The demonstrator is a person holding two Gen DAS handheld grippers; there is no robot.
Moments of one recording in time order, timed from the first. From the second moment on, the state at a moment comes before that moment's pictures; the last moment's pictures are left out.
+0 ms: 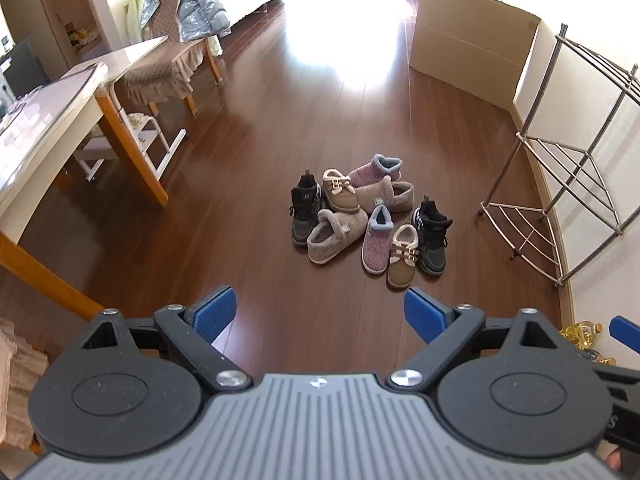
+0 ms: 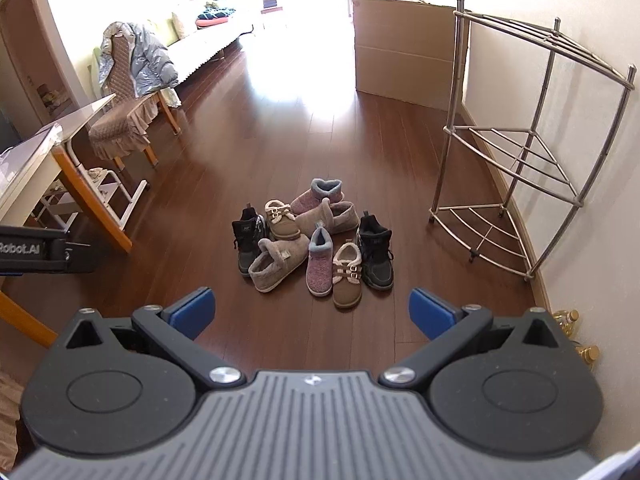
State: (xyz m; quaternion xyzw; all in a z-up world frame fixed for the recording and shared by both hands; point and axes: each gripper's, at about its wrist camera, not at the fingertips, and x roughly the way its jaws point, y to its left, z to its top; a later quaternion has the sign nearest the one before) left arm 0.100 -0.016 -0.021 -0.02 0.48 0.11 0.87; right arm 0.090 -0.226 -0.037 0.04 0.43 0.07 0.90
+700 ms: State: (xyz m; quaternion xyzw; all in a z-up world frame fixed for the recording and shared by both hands) left arm 0.152 0.102 -0.046 0.03 0.49 0.06 0.87; right arm 0.150 -0.100 -0.044 0.11 0.45 0.00 0.88
